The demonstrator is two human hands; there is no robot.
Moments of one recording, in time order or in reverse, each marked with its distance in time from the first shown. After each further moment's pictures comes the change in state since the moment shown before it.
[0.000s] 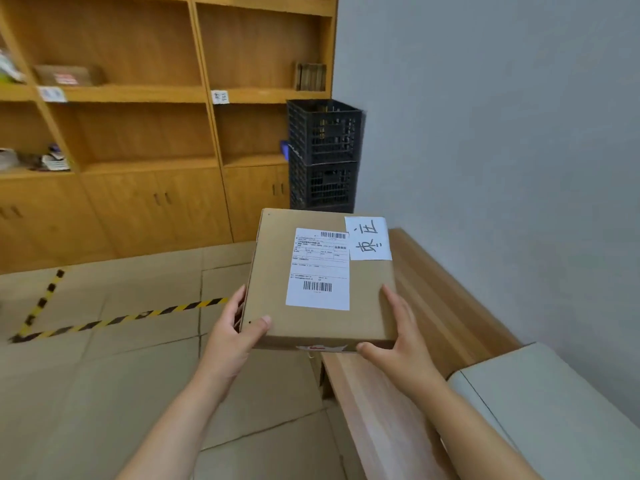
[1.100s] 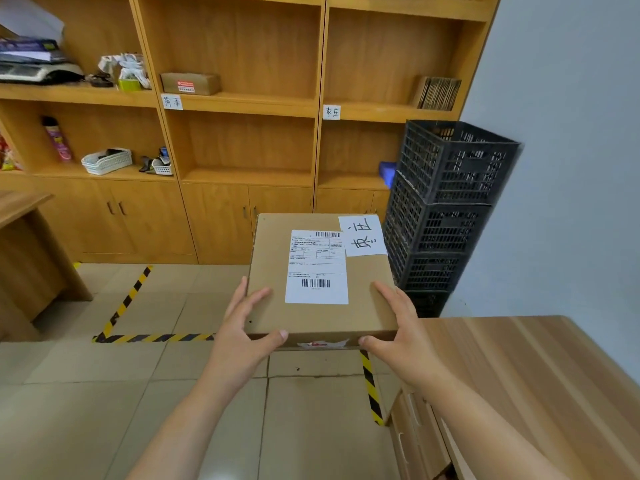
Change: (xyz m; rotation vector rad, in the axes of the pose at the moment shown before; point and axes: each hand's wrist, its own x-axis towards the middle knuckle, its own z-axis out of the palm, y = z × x) left_hand 0.308 -0.006 -0.278 0.369 0.260 0.140; right_hand 0.359 -0.112 0.301 -0.011 -0.266 -0.152
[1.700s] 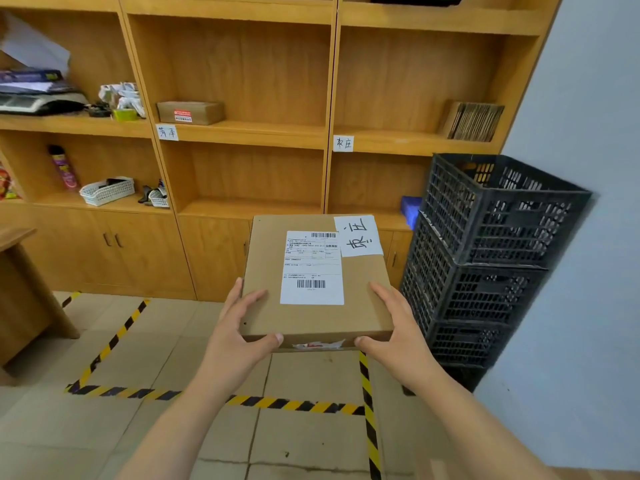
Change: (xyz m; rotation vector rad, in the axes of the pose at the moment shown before) left_hand 0.290 -0.002 0.114 0.081 0.109 0.007; right_hand 0.324 0.062 -0.075 0.032 -0.078 -0.092
